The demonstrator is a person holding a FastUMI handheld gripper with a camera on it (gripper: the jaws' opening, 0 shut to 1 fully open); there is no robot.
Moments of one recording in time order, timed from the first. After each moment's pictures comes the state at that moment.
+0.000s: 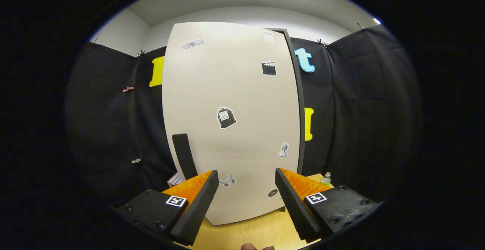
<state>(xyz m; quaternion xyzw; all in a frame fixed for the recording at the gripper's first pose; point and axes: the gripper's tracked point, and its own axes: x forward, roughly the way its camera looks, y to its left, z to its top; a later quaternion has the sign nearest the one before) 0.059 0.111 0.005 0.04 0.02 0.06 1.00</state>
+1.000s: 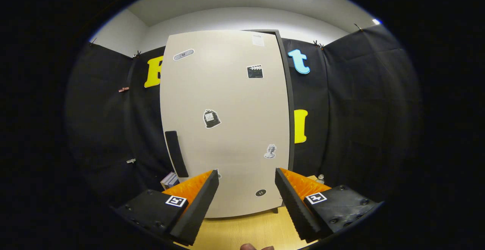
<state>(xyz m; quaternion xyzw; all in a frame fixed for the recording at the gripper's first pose) 0.061 0.080 0.011 0.04 0.01 0.05 1.00</state>
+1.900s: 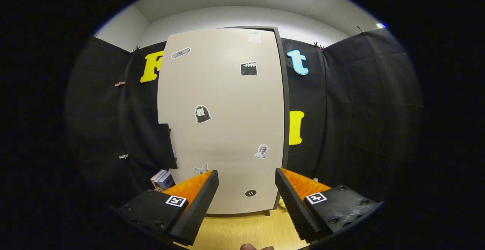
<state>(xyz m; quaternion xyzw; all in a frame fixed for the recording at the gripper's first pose) 0.083 0.063 0.002 0.02 0.01 0.04 1.00</state>
